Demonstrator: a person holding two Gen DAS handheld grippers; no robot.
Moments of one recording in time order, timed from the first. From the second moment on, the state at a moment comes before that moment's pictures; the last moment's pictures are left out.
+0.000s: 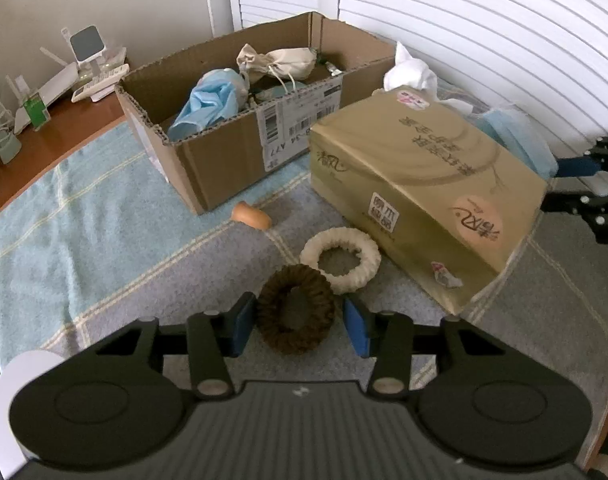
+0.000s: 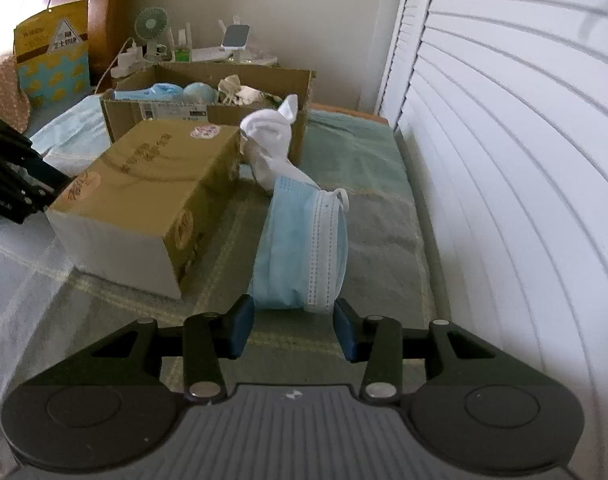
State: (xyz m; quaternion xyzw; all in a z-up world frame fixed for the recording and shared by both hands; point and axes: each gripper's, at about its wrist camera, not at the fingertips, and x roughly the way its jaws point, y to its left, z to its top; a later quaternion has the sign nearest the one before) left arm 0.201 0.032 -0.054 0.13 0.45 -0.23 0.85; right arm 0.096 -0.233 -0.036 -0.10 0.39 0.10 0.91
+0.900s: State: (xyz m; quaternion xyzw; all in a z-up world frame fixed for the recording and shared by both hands) left arm 0.188 0.037 -0.040 0.12 0.44 -0.24 0.86; right arm 0.114 -0.230 -0.032 -0.09 0.39 0.05 0.91
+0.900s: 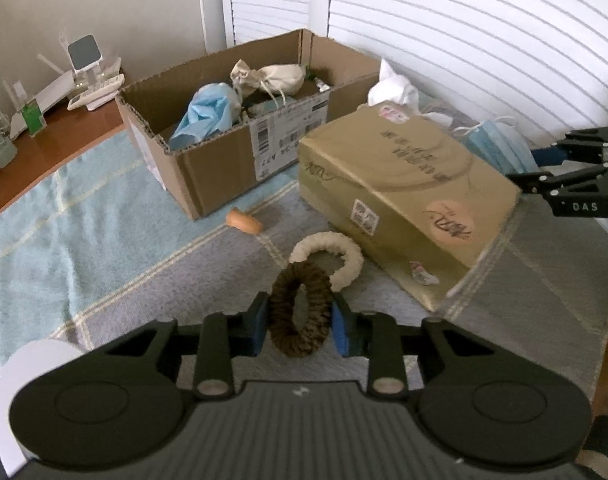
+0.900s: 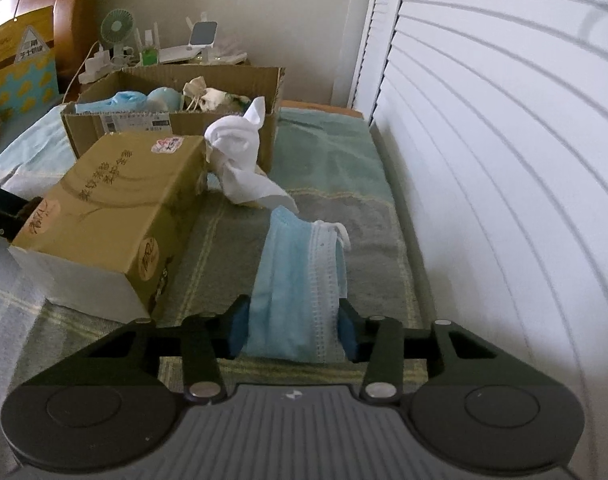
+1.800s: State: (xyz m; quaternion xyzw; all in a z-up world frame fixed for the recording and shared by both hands) left arm 0.206 0.034 0.044 0.11 0.37 -0.24 0.89; right arm 0.088 -0.214 0.045 -0.10 0.31 0.08 0.94
